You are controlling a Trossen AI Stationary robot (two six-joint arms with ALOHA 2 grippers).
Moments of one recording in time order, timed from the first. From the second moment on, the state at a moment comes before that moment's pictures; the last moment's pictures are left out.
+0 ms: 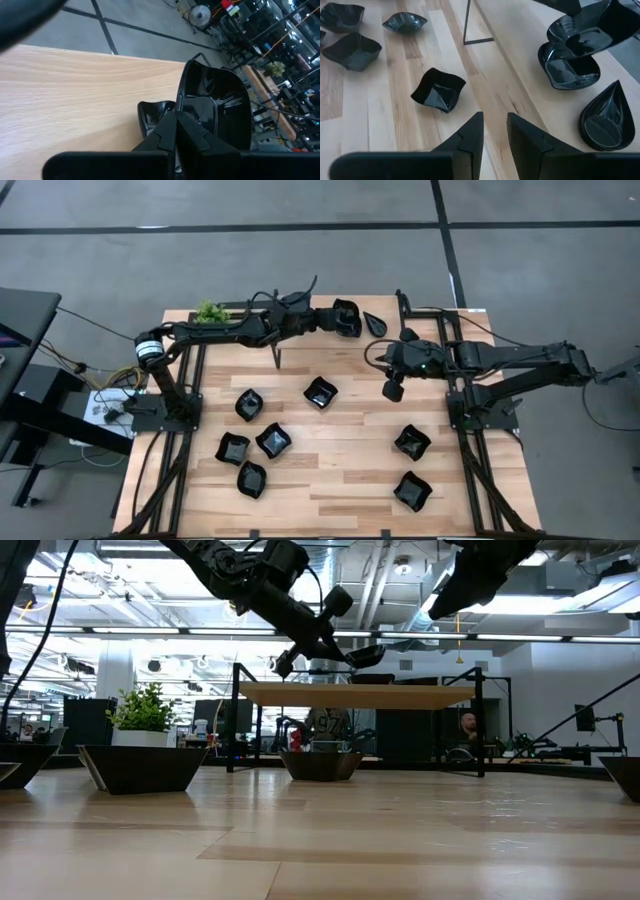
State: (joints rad) left arm 0.37 1.75 1.23 0.18 -0.24 -0.79; right arm -0.01 1.00 0.93 -0.59 0.36 0.09
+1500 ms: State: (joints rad) left arm 0.37 1.81 1.27 0.18 -0.21 -0.78; right arm -0.01 1.00 0.93 -0.58 0.34 0.10
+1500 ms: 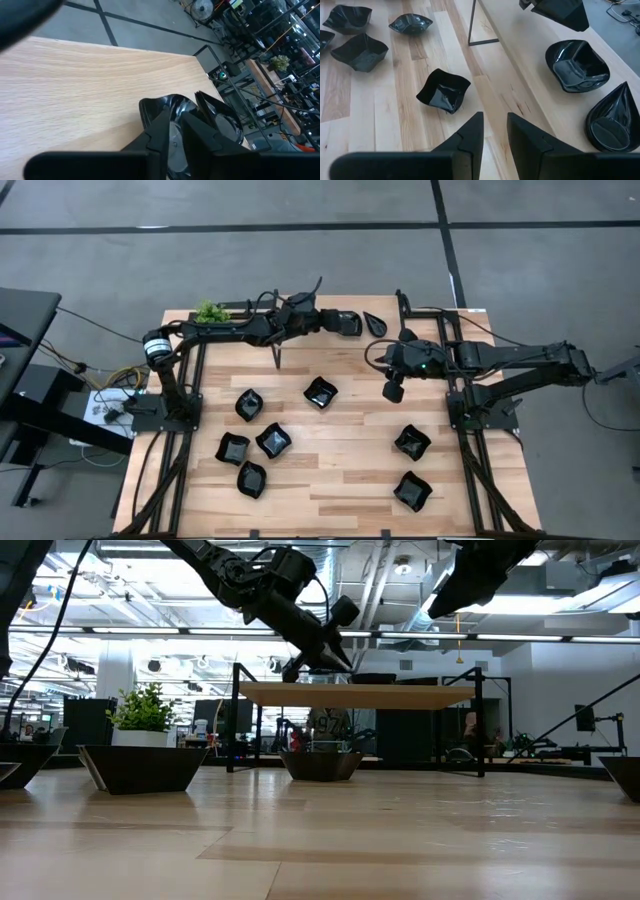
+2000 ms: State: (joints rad) left arm 0.37 1.77 1.27 0.20 -0.10 -0.56; right arm -0.01 1.00 0.93 -0.58 0.34 0.12
